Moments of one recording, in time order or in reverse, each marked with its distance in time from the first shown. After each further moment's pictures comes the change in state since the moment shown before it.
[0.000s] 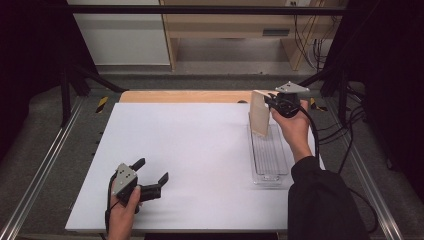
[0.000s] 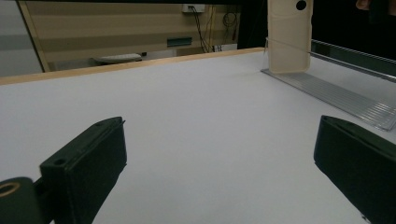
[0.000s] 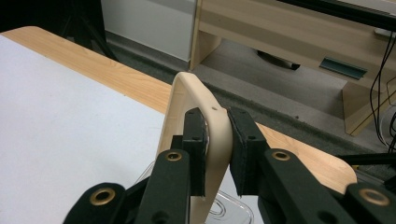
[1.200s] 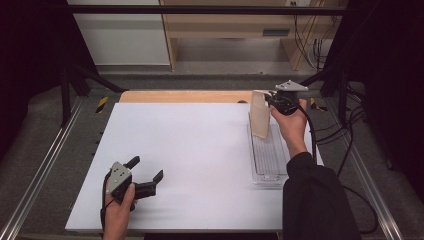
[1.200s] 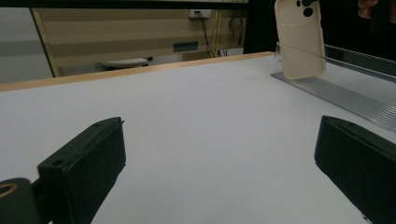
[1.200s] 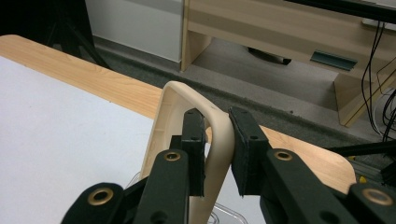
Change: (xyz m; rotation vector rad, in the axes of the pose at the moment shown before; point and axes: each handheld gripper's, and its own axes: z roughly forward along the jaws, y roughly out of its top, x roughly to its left) left arm 0.012 0.000 -0.003 -0.023 0.015 0.004; right arm -0.006 -0.002 0.014 -0.001 -0.040 0.049
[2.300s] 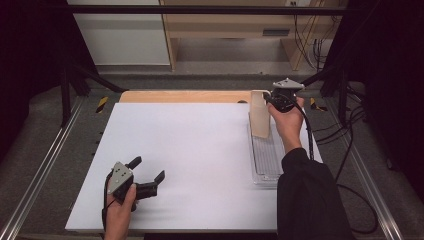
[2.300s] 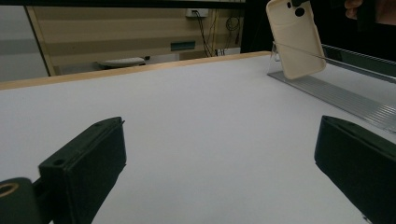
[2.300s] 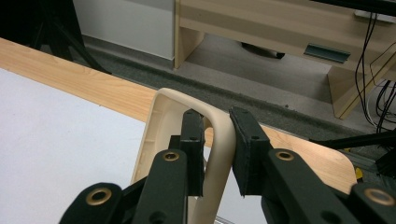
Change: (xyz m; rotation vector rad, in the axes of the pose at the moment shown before) left arm -0.003 -0.001 0.002 0.003 -0.010 -0.005; right arm 0.001 0.003 0.013 0.018 -0.032 0.024
